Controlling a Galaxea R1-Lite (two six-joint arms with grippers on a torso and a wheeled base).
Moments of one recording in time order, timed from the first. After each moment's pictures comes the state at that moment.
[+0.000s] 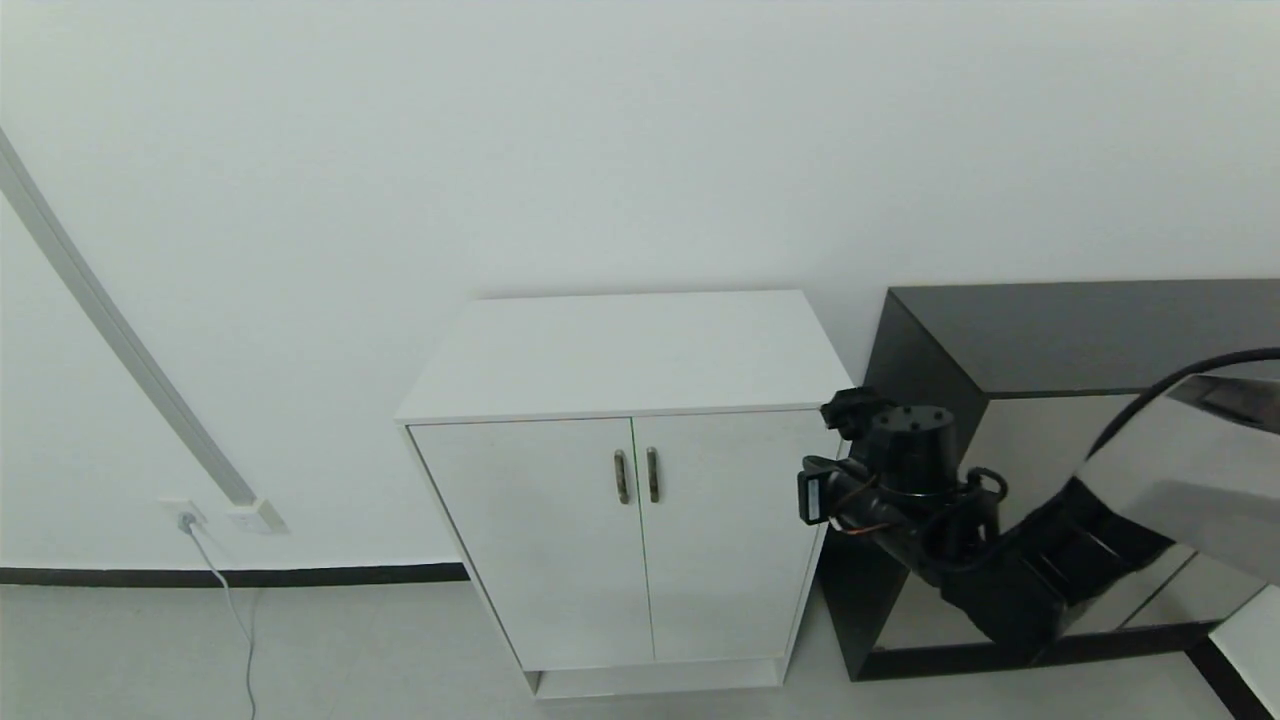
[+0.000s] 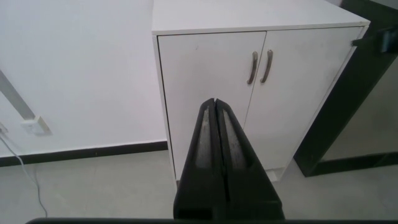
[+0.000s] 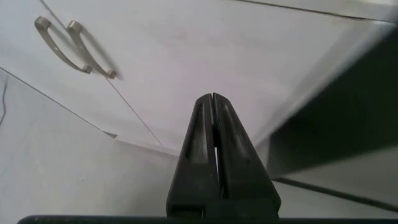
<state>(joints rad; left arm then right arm) 0.00 0.00 0.00 0.00 -0.04 0.00 0.55 2.11 -0.86 -0.96 -0.25 0.09</state>
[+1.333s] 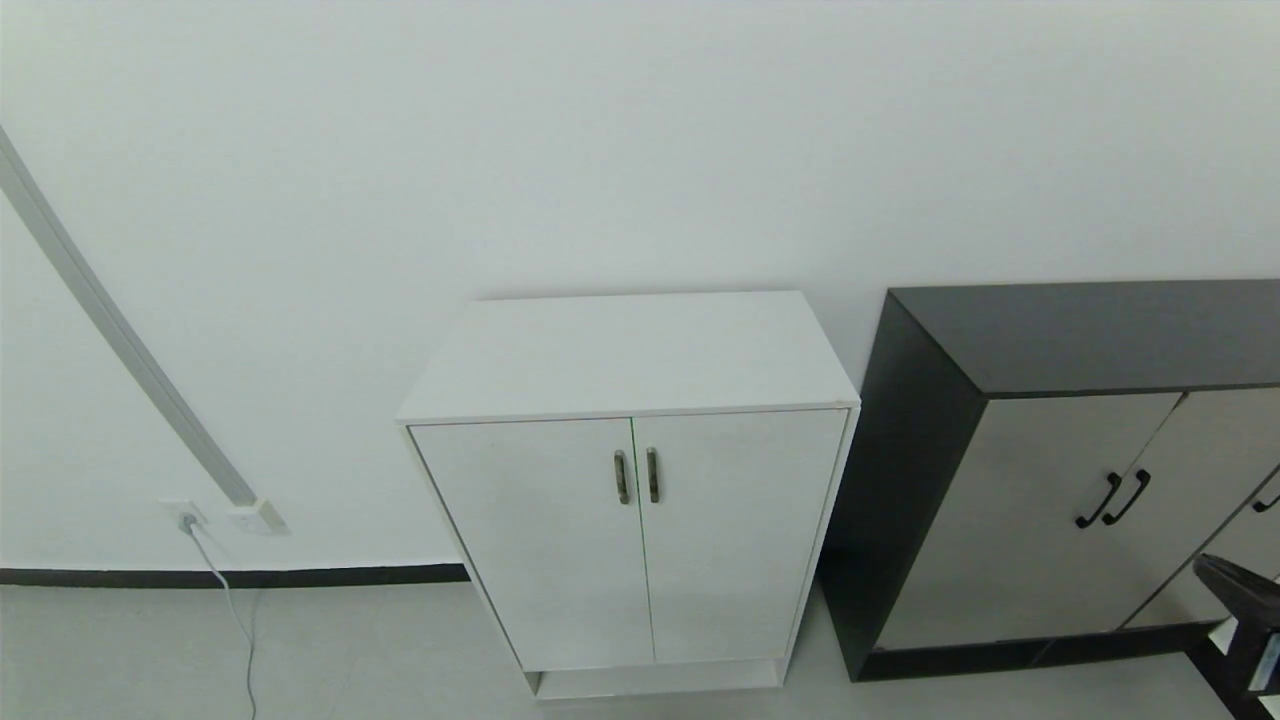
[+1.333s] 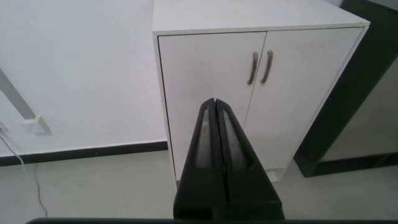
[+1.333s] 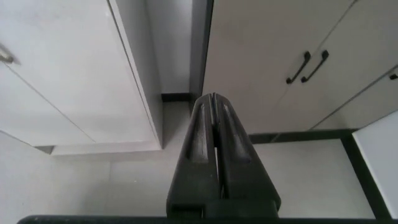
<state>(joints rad) 0.00 0.00 0.00 0.00 -0.04 0.00 0.12 1.13 -0.01 -0.93 -0.17 -0.03</state>
